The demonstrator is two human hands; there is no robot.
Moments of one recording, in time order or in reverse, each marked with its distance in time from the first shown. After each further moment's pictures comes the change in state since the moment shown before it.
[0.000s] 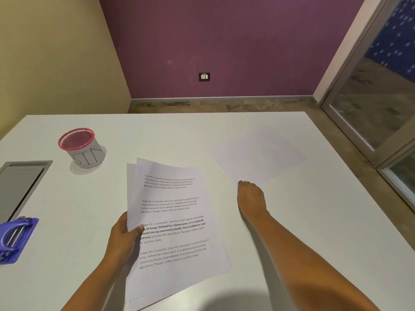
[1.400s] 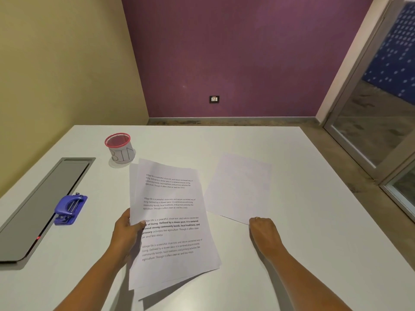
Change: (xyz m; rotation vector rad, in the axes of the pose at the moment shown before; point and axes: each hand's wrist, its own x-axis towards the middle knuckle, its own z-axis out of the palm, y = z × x) left_hand -0.100 0.011 -0.047 -0.120 0.073 0.013; right_hand -0.153 0.021 -0.018 0.062 0.008 -0.164
